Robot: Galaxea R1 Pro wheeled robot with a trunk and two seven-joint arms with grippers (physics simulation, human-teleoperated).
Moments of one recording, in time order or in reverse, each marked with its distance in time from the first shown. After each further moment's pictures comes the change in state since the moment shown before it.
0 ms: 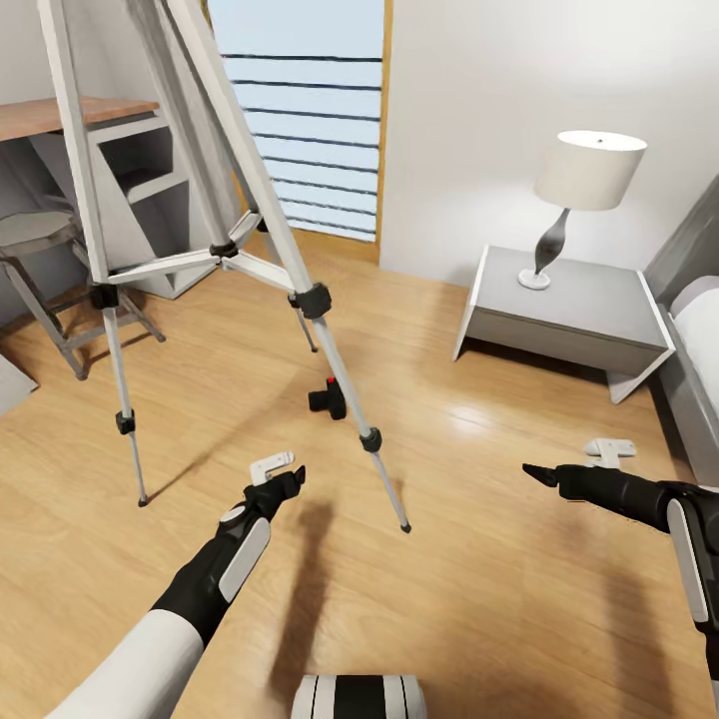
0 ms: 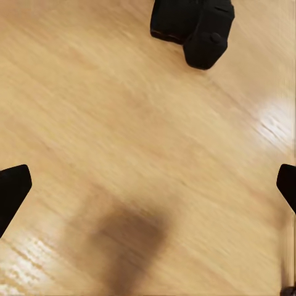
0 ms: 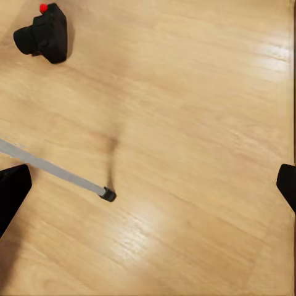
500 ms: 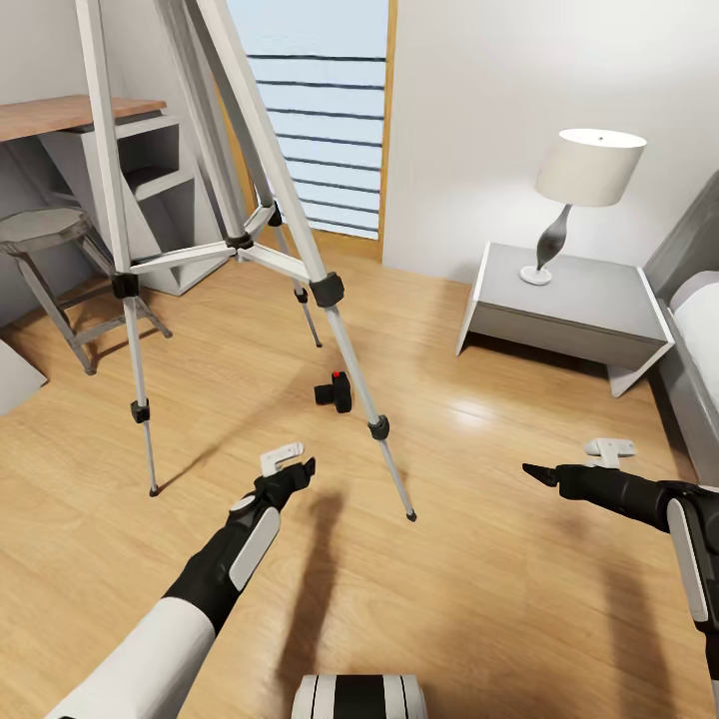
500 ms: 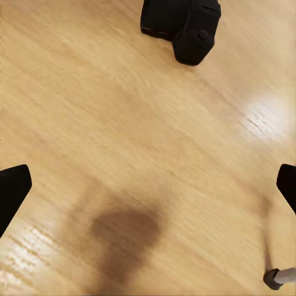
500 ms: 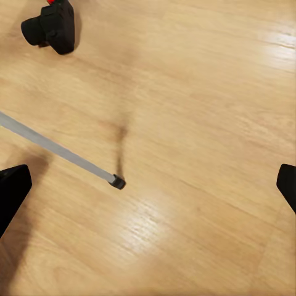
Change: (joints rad) left arm -0.033 -0.033 0.001 0.004 0.000 0.024 -0.001; right arm -0.001 0.000 0.000 0.000 0.000 0.000 0.000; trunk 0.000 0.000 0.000
